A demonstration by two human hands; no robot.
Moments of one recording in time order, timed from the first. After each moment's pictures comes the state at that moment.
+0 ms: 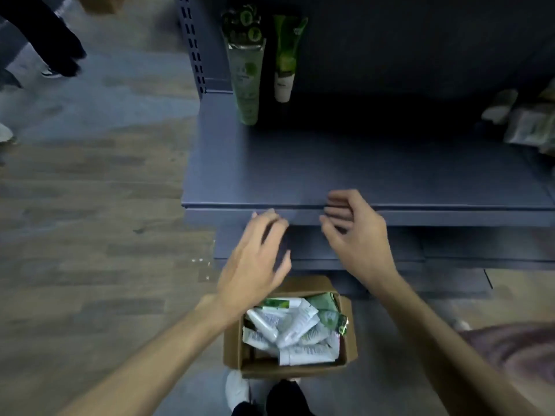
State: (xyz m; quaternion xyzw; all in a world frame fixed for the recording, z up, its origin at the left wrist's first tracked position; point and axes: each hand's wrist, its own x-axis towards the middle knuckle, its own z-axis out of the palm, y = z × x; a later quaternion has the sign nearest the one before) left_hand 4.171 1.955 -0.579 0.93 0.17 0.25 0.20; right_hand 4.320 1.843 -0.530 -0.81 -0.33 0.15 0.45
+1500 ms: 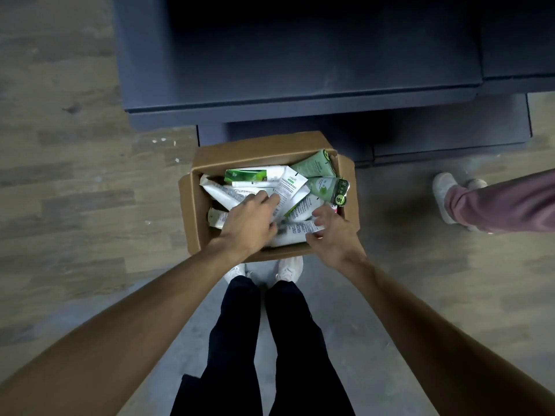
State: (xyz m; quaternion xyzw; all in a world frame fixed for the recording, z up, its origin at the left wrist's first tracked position) left_hand 4.160 1.835 -0.874 0.93 0.19 -0.21 0.22; right_hand 4.253 1.673 -0.873 -0.87 -0.17 0.41 0.19
